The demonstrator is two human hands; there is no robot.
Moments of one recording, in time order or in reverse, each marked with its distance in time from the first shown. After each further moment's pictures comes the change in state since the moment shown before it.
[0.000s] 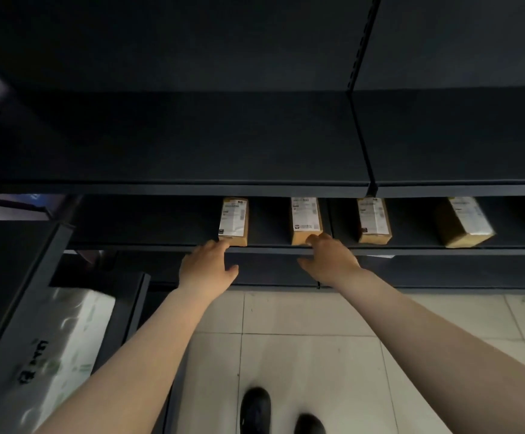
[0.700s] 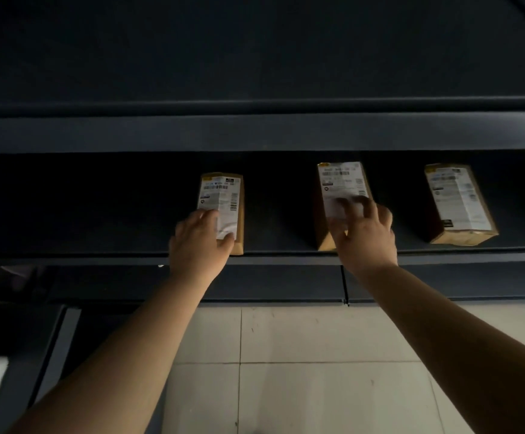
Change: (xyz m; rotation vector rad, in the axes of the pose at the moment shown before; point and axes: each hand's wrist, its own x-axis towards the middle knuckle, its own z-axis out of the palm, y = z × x) left_hand 0.216 -0.052 0.167 -0.136 0.235 -0.028; right_hand 0.218 0.060 0.129 0.047 0.371 0.088
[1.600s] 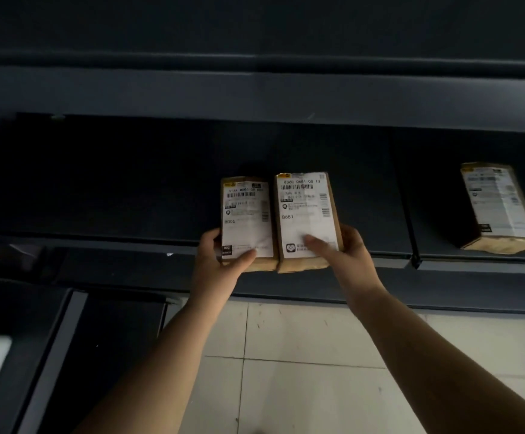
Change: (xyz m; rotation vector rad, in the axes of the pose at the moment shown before) left_hand -0.025 -0.016 0.046 -0.938 -0.064 -0.328; right_hand -0.017 -0.028 0.053 1.206 -0.259 0.289
